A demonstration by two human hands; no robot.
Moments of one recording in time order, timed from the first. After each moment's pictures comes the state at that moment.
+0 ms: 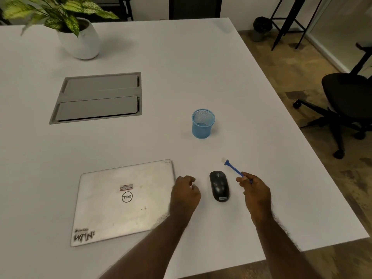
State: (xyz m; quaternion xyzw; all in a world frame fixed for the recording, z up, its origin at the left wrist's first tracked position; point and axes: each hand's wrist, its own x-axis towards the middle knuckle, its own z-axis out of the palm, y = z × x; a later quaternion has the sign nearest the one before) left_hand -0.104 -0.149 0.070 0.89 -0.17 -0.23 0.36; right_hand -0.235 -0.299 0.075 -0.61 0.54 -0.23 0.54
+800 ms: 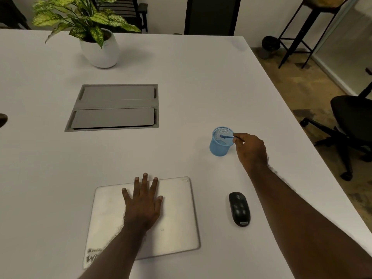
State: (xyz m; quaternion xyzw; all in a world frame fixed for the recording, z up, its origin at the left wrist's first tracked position) left_hand 0.029 -0.022 0.037 0.94 -0.32 -0.11 0.01; right_hand -0.051 -0.346 0.157 -0.84 0.45 -0.16 0.27
